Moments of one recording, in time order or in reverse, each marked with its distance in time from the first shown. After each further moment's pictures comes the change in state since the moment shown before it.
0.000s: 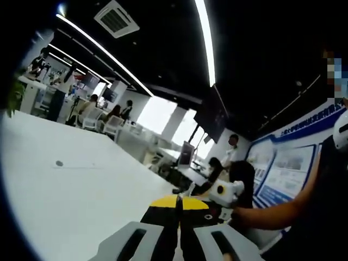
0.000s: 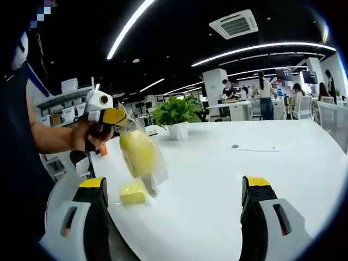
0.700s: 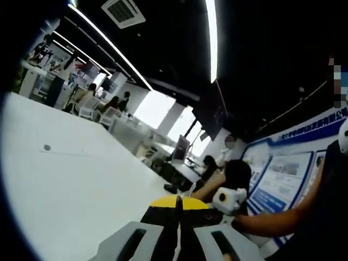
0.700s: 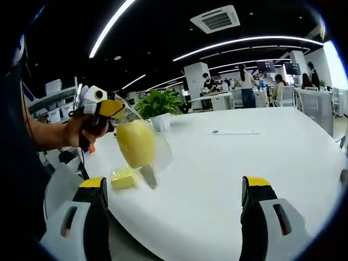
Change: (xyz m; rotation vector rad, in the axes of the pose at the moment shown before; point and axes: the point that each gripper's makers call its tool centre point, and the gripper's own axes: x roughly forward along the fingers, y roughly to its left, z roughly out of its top) left arm 0.043 -0.009 -0.032 -0.079 0.031 -0.043; right arm -0.045 -0.017 -0.032 0.052 0.029 -0.121
